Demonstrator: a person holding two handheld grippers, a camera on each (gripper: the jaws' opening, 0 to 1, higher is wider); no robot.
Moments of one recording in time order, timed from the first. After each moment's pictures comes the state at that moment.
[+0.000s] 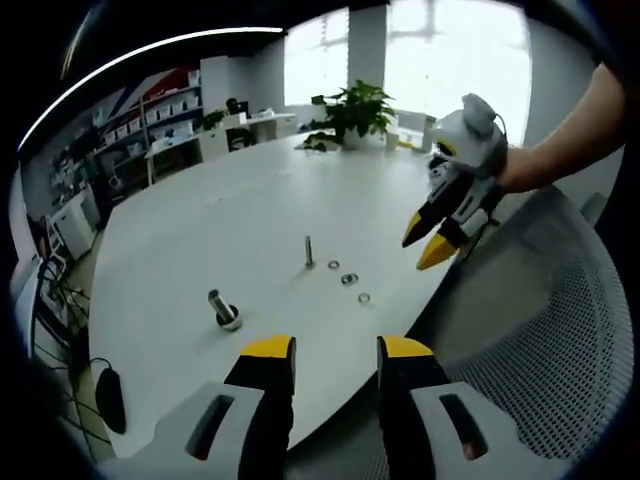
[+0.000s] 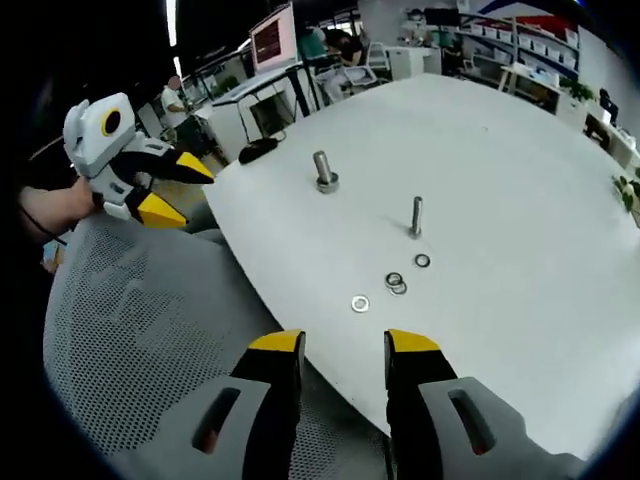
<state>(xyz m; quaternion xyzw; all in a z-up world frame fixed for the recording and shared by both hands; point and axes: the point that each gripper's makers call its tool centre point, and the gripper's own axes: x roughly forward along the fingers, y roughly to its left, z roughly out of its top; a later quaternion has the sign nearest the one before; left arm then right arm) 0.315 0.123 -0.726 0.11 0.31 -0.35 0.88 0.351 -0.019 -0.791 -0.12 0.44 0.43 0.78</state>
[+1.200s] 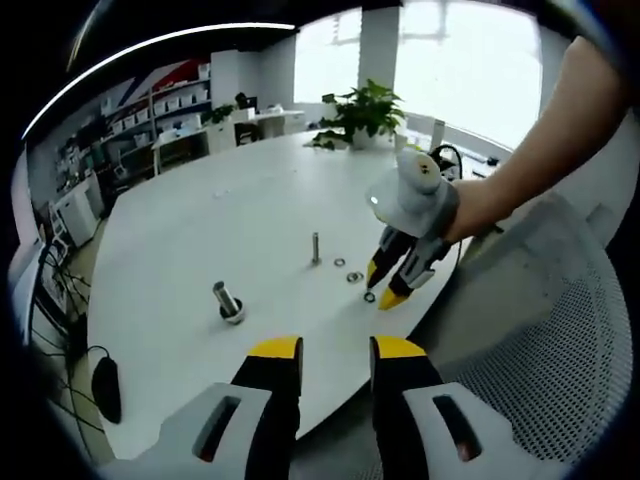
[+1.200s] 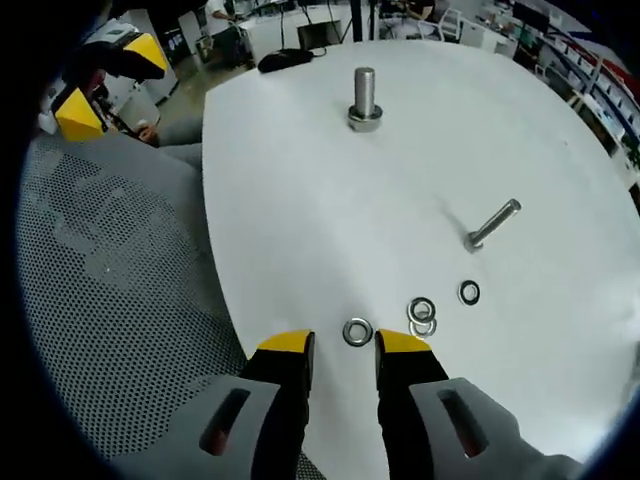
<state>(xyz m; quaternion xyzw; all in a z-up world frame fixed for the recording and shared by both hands) 0.316 0.129 -0.730 0.09 0.32 -0.34 0.88 0.364 0.008 -0.869 -0.30 0.48 0.47 0.68</state>
